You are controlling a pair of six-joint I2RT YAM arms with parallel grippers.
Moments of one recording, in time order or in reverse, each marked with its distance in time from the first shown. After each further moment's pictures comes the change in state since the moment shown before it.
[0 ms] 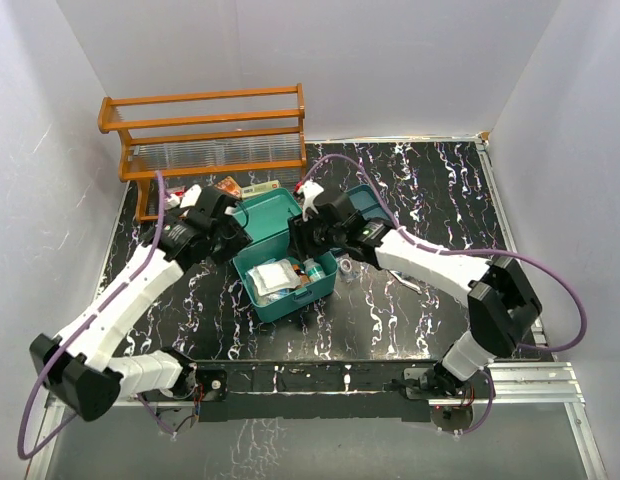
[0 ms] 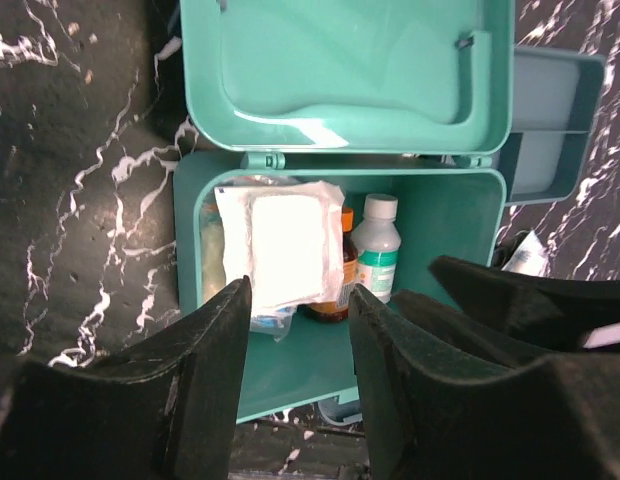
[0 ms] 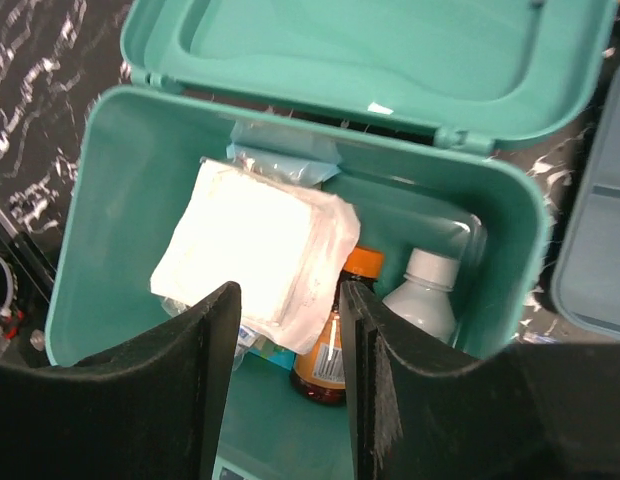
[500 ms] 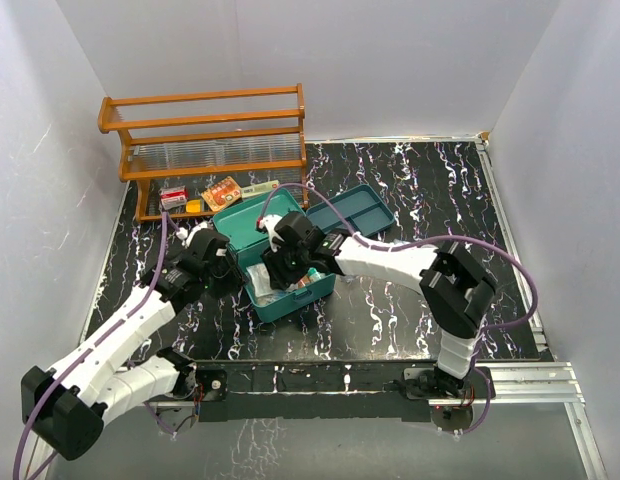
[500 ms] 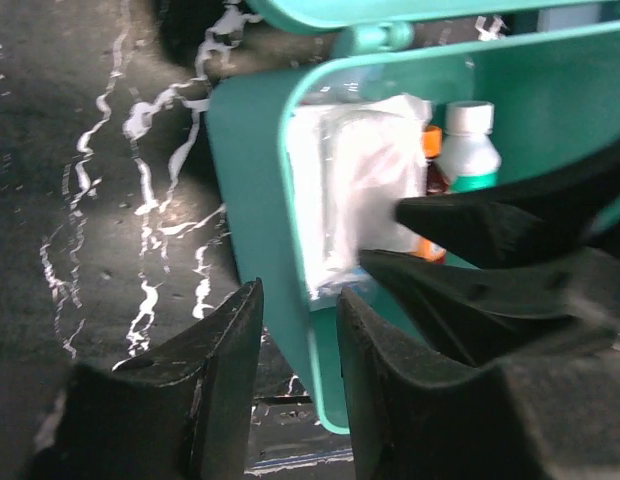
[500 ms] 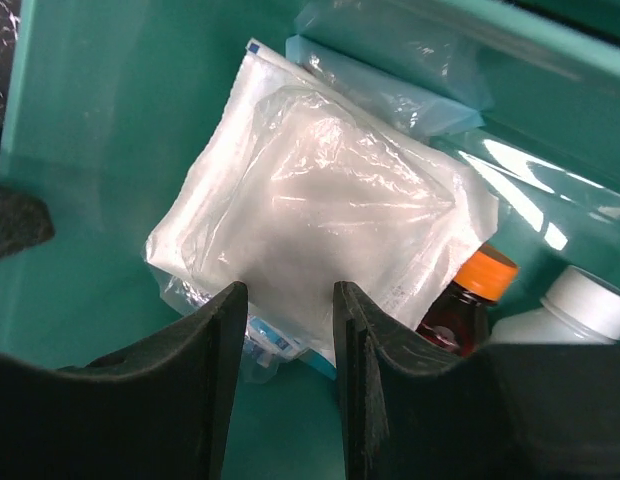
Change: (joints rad) left arm 0.014 -0.246 -0.423 0.200 0.139 0.147; right arm 0.154 0.240 0.117 -0.113 -0.024 -0.096
